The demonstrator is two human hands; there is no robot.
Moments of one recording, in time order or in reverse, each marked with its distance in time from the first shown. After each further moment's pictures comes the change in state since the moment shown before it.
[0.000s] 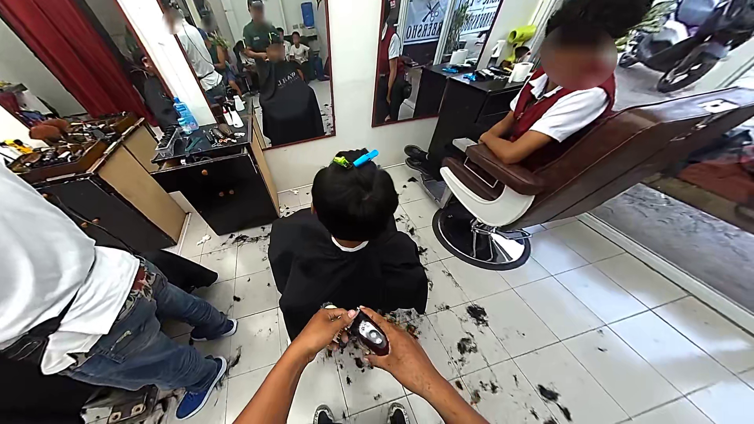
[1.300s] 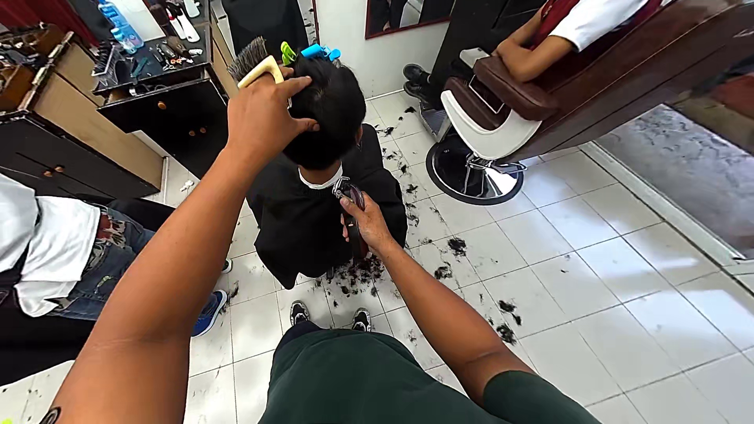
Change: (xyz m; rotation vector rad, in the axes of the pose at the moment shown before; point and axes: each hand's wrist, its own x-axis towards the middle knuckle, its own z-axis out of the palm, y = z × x) left_hand 0.056 0.224 -0.060 1.263 0.717 0.582; right_hand 0.097 0.005 -0.054 0.929 0.191 -0.071
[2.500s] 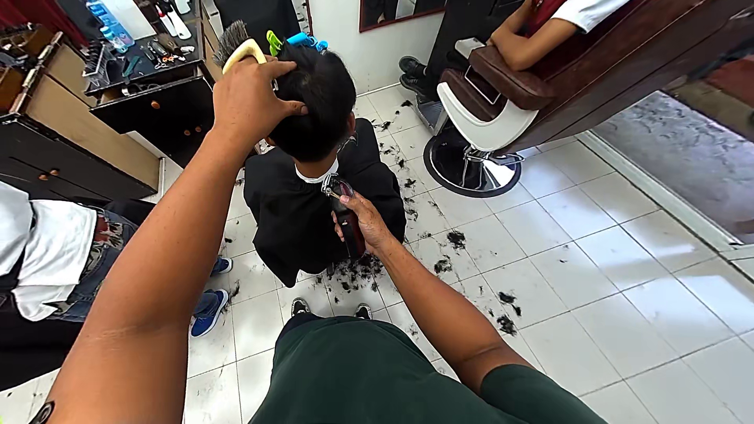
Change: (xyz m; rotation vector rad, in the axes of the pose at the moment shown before) left_hand 0.013 -0.005 -0.009 -0.017 -0.073 -0.080; right_hand -0.012 0.003 0.003 0.224 -0.162 -0.003
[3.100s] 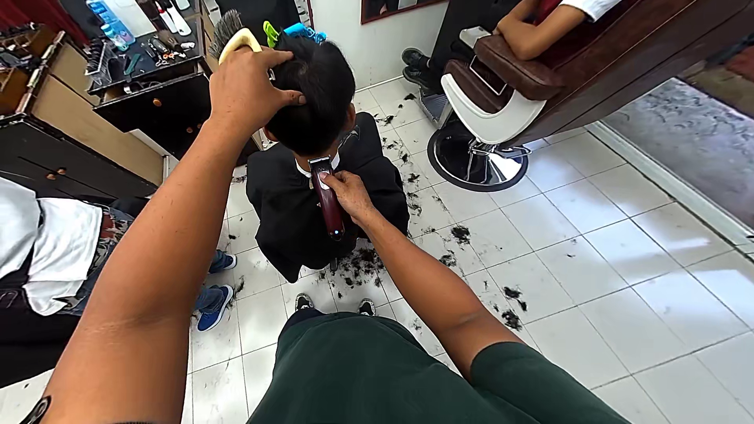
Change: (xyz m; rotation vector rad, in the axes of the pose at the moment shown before) left_hand 0.006 -0.001 -0.002 0.018 -0.032 -0.052; right_hand 0.061 -0.001 0.012 -0.404 0.230 -0.034
